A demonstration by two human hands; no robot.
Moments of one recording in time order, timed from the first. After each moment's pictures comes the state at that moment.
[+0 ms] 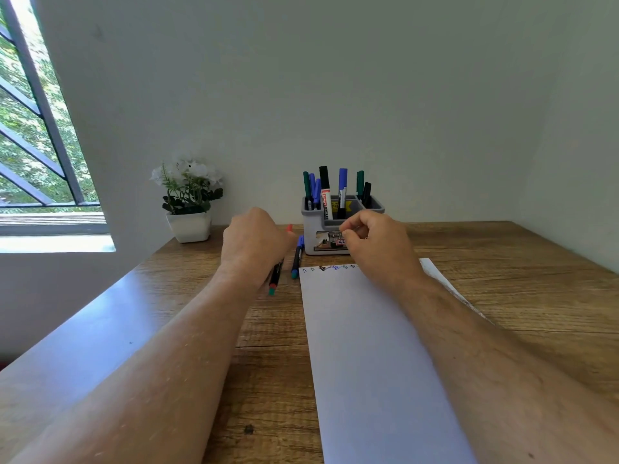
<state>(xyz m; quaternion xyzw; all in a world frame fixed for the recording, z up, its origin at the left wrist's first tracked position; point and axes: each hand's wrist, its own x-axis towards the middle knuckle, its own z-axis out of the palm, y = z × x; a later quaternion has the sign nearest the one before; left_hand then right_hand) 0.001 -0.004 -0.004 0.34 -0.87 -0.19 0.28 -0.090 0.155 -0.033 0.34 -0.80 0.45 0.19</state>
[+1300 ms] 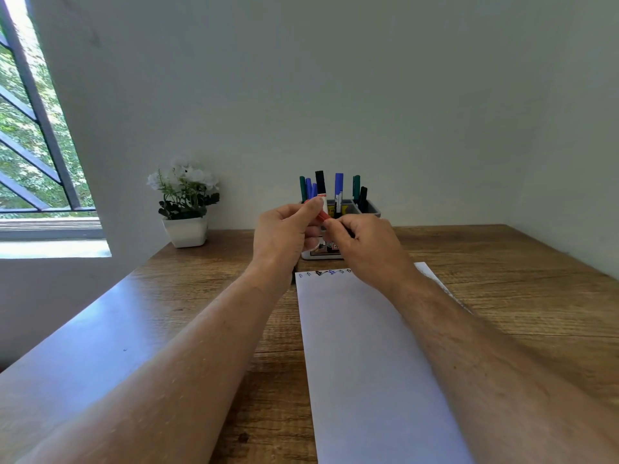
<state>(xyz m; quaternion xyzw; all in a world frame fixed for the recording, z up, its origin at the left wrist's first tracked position) -0.002 0.037 -0.002 0.10 -0.62 -0.70 0.33 -0.075 0.154 -0.018 0.41 -0.79 0.43 0.16</state>
